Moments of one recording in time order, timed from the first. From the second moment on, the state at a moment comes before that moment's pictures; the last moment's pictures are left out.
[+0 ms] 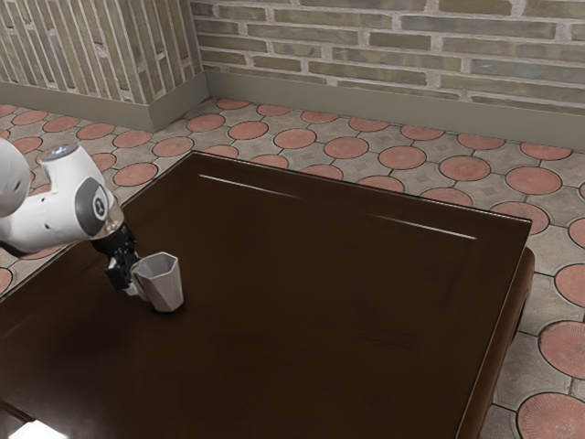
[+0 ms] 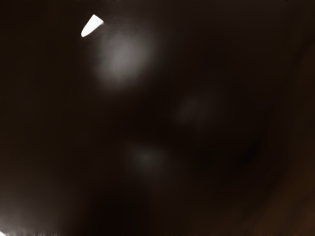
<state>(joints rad) -0.04 0.29 0.40 -2.15 -0.37 2.49 -1.56</state>
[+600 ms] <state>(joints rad) -0.04 0.24 0.40 -2.16 -0.48 2.38 -1.47</state>
